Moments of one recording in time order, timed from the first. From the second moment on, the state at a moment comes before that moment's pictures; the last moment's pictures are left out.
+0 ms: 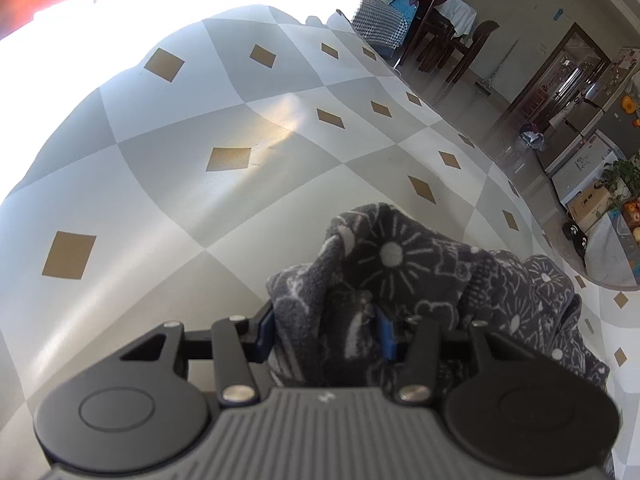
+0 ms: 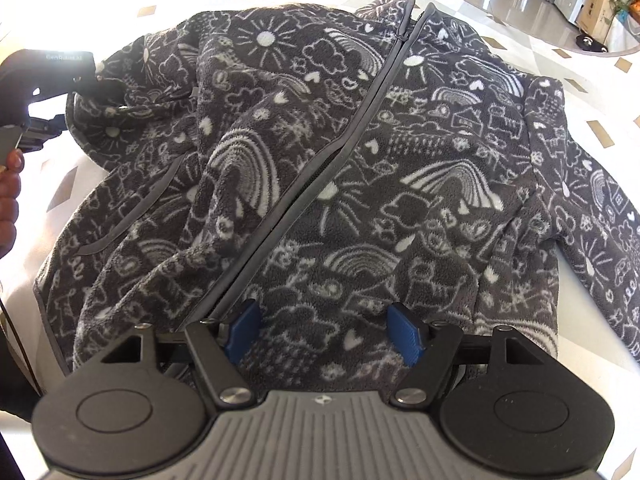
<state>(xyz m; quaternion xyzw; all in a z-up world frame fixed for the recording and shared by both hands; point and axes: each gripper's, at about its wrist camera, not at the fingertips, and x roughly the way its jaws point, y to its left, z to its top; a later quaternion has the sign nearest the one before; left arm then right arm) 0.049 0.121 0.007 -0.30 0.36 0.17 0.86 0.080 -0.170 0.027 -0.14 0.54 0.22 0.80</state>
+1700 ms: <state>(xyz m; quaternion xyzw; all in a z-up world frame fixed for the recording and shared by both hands) 0.033 0.109 0.013 -0.25 0.43 0.07 0.86 0.085 -0.171 0.027 -0.15 0.53 0.23 0.81</state>
